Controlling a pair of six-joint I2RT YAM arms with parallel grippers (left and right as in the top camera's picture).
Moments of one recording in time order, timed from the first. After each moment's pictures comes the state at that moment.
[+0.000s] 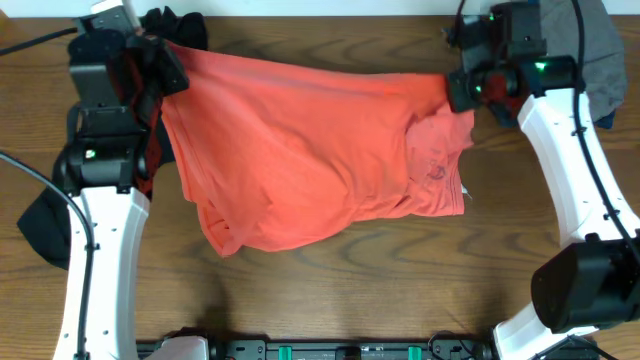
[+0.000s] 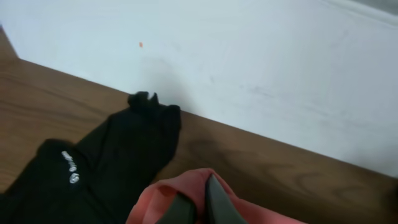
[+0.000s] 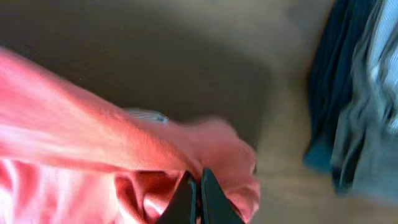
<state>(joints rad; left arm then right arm) 0.05 1.34 1.35 -0.40 -0.03 -0.30 0.09 1.78 1.66 -0.93 -0.14 -0.20</state>
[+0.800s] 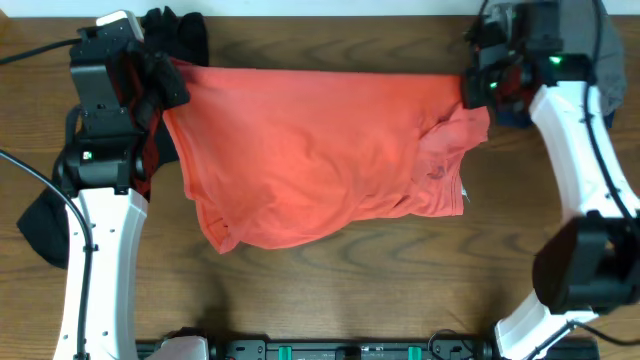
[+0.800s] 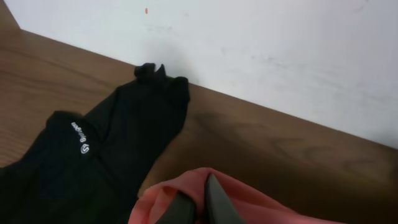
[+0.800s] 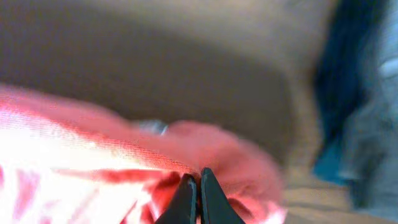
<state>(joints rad) 0.06 1.34 1.35 -0.52 -0.03 -0.27 0.03 1.86 1.66 -0.88 -0.23 -0.19</state>
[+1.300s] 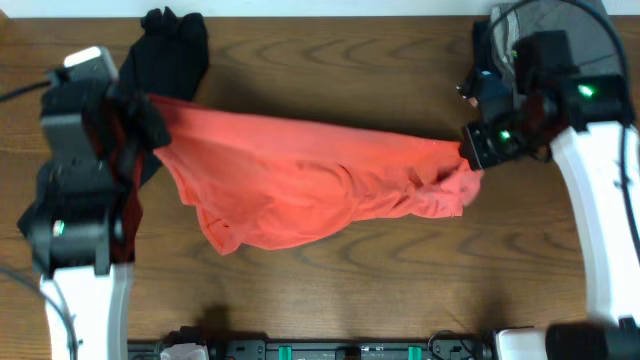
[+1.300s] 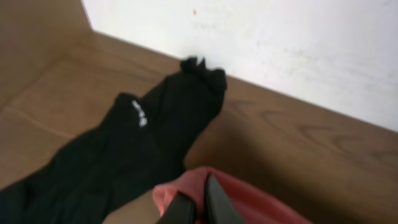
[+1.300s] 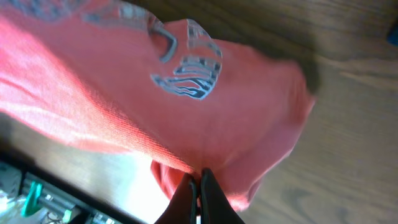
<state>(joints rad) 0.06 1.08 1.35 -0.79 -0.15 -0.25 0.08 1.54 1.66 -1.43 -0.28 -0.20</state>
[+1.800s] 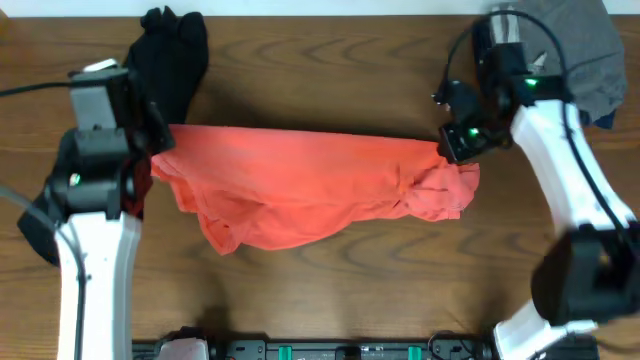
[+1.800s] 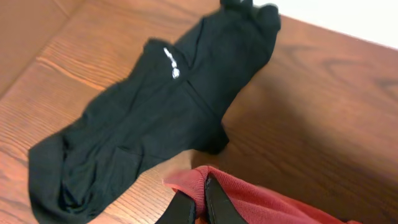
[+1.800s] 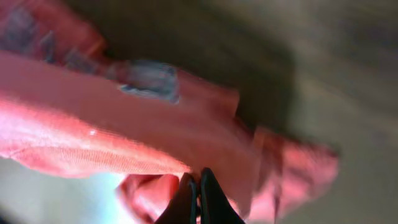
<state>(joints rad) 0.06 1.29 1.35 -0.88 -0.27 -0.25 0.08 1.84 1.48 -1.04 -0.30 -0.27</state>
